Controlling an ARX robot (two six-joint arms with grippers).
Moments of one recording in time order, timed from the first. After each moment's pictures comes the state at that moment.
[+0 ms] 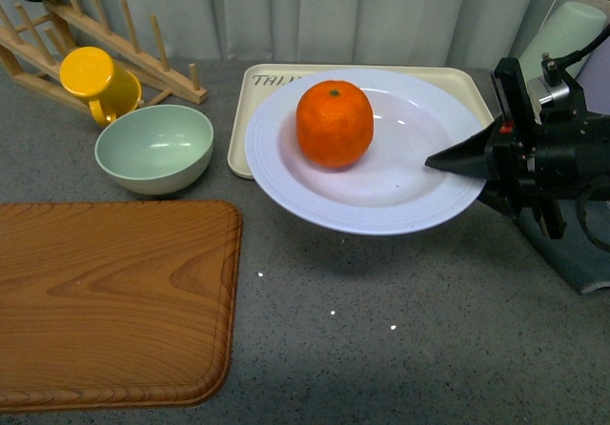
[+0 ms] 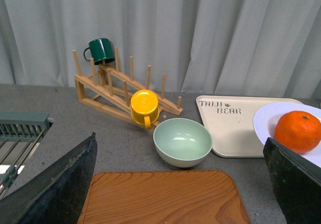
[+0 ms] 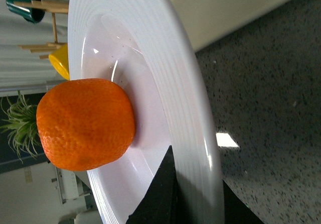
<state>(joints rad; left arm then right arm) 0.00 0.00 0.02 0.00 0.00 -0.01 0.10 2.08 0.85 0.54 -0.70 0.89</state>
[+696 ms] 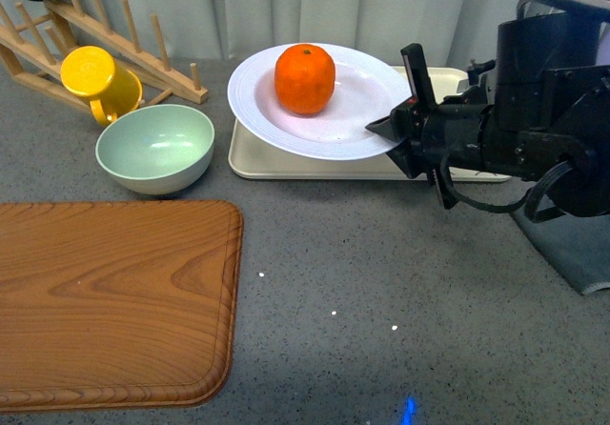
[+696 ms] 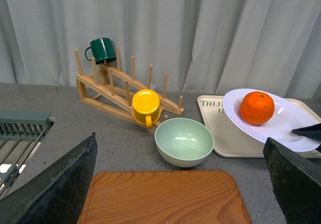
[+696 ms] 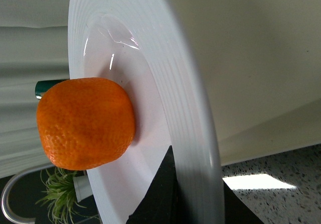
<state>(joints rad) 0.00 0.00 0.02 0.00 0.00 -0.01 0.24 2.39 1.14 0.76 -0.45 1.26</state>
